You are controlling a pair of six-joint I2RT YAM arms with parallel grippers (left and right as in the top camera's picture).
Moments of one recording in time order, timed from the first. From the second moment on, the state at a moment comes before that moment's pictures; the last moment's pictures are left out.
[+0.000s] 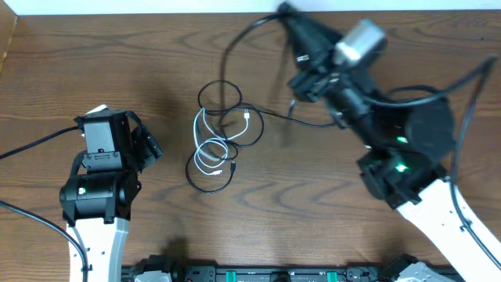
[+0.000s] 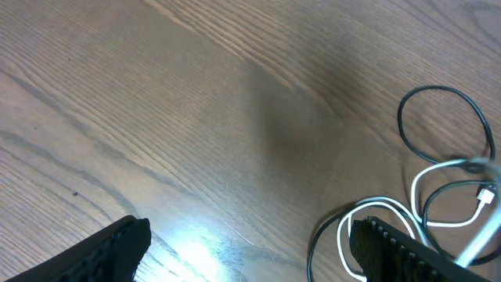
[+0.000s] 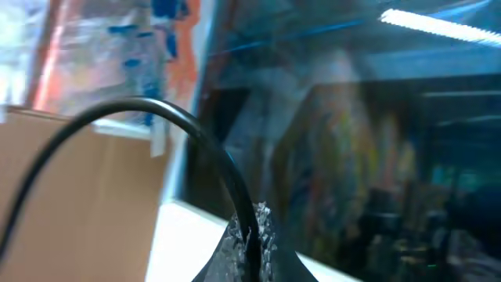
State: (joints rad) left arm 0.06 1.01 1.04 -0.97 -0.26 -0.41; right arm 0.62 1.24 1.24 0.56 -0.17 -0.07
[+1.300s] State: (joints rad) left arm 0.06 1.01 1.04 -0.97 -0.26 -0.41; right arm 0.02 1.24 1.24 -0.07 0.07 -0.09
